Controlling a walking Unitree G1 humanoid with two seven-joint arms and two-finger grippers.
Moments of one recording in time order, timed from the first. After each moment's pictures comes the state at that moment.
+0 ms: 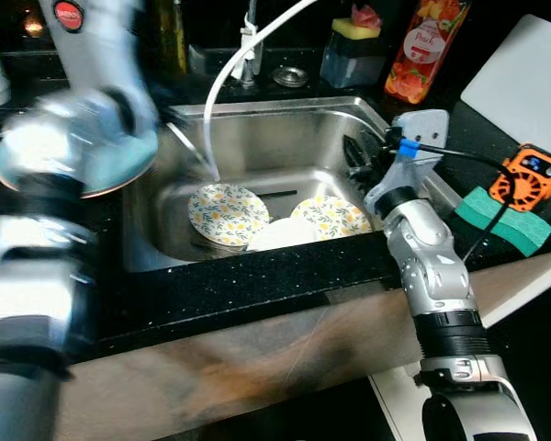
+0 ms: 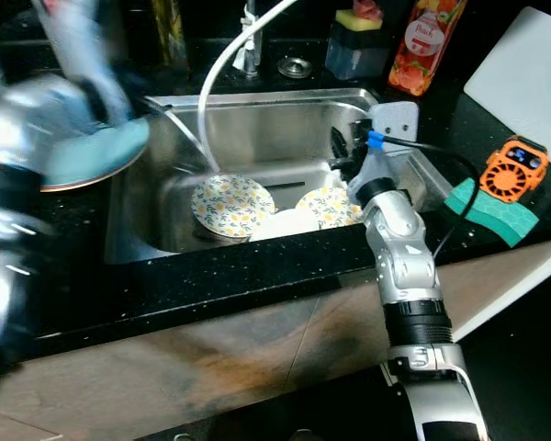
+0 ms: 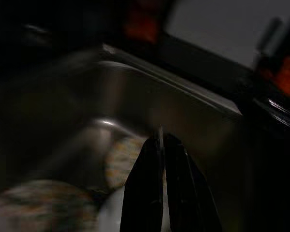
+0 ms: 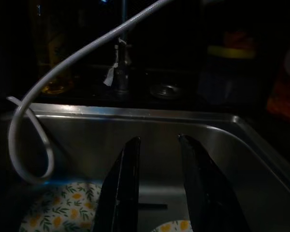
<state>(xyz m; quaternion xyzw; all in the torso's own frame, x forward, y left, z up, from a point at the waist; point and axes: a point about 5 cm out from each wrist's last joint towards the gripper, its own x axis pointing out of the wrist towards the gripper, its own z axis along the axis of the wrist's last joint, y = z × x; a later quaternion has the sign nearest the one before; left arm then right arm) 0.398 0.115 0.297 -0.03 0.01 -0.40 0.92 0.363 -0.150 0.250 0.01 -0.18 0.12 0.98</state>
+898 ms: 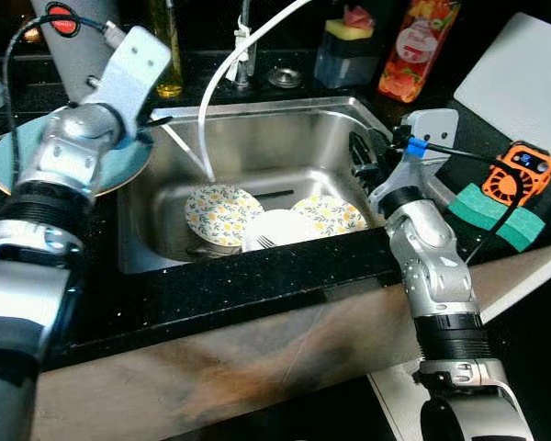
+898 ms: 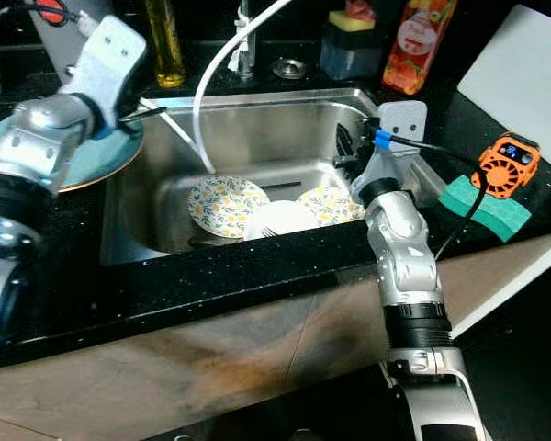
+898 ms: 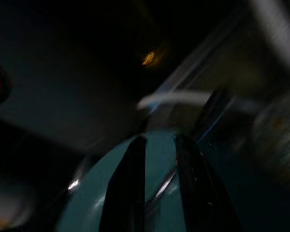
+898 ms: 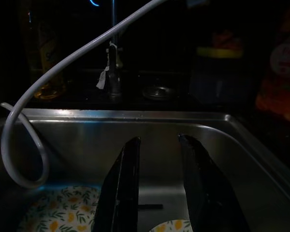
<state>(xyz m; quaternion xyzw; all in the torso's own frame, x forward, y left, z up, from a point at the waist) 0.407 0.233 0.315 0.37 0.03 -0.05 0.93 0.360 -0.156 0.250 0.02 -0.19 0.11 0.98</state>
